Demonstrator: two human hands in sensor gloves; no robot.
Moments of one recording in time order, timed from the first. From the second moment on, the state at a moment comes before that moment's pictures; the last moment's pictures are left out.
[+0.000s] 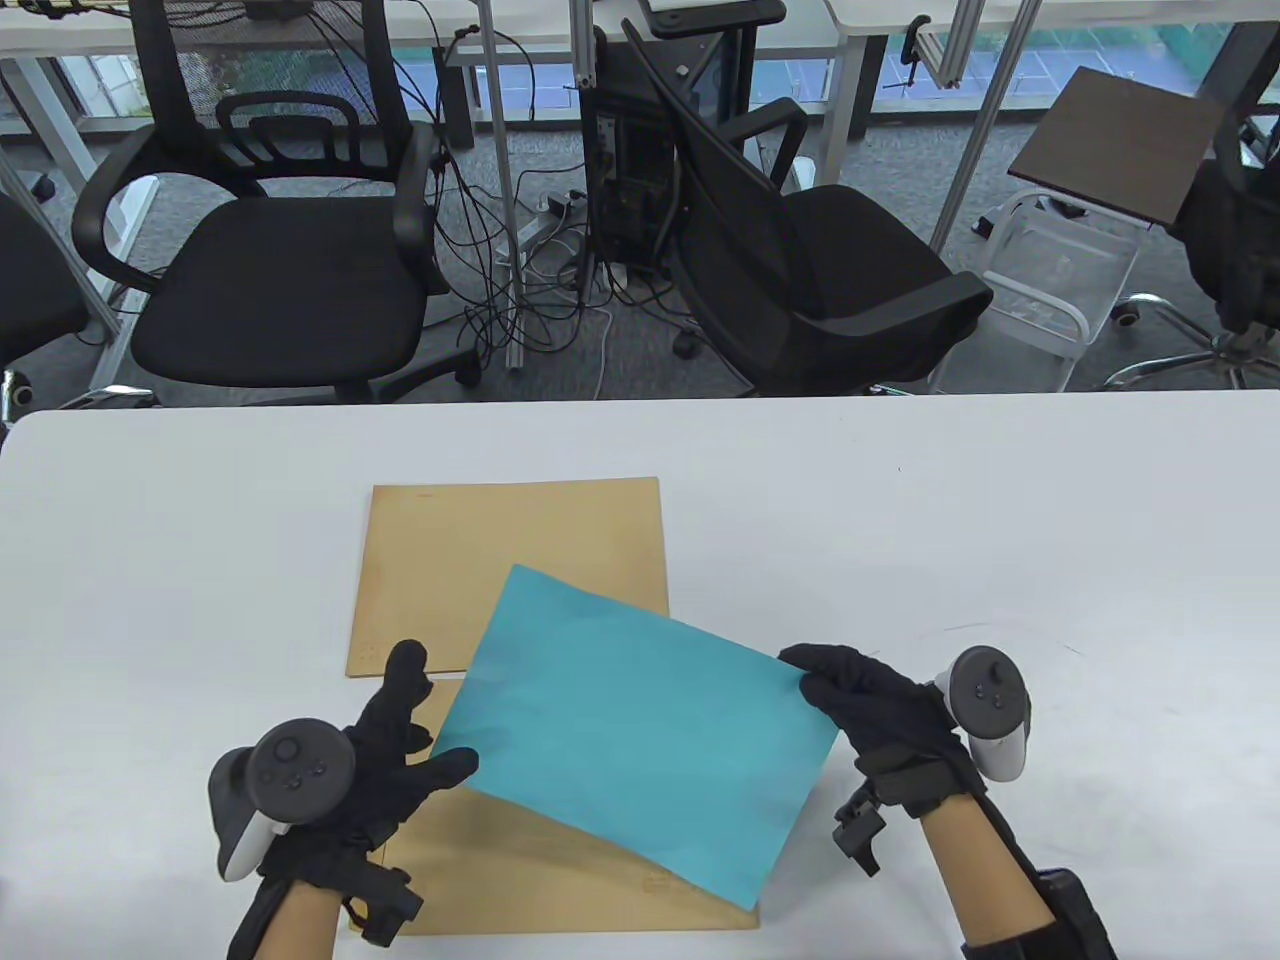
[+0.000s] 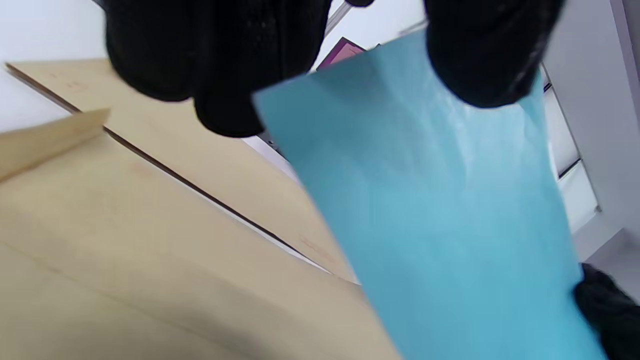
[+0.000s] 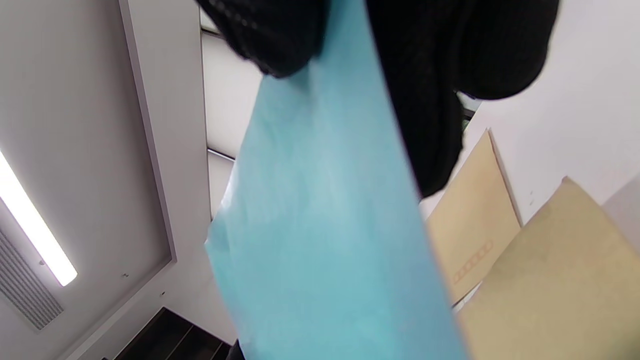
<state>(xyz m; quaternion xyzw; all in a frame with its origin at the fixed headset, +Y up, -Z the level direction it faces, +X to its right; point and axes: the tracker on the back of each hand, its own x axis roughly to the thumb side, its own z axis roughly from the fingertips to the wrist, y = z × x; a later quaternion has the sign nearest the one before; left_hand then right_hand) -0.265 -0.695 -0.231 -0.04 -0.11 0.38 0.92 0.202 -0.724 -0.286 0.24 0.03 0.76 0.60</state>
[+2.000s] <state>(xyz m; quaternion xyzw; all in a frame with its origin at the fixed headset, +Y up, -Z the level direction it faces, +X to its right) -0.322 -0.537 -0.198 0.00 0.17 0.14 0.98 0.108 -0.798 -0.233 0.37 0.29 0.88 0.02</state>
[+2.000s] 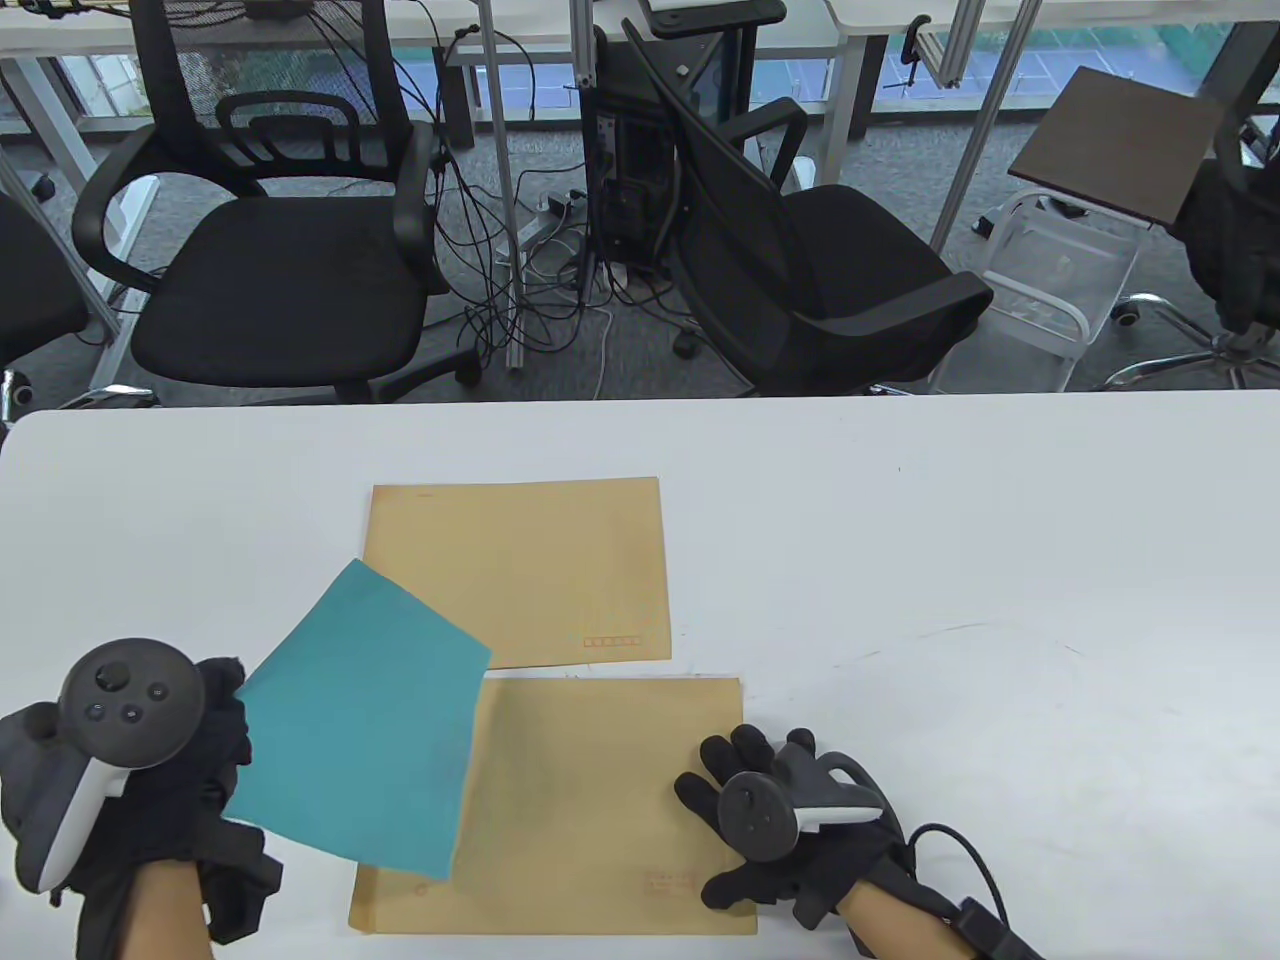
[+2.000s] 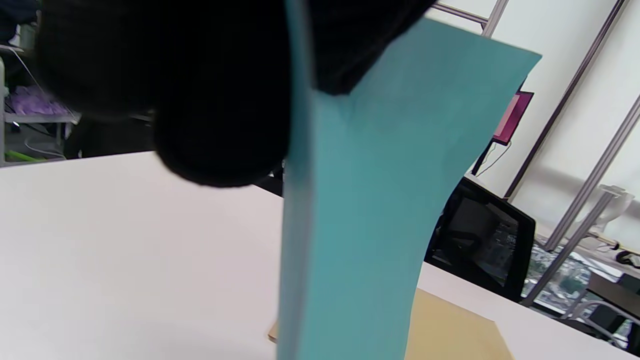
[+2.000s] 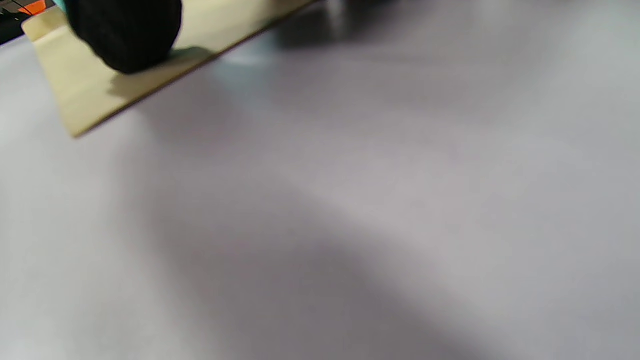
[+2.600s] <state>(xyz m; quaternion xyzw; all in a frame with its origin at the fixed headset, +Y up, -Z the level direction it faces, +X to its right) -0.315 -0.537 -0.194 0.00 0.20 0.00 0.98 0.110 -0.800 -0.233 0.36 0.30 0.88 0.04</state>
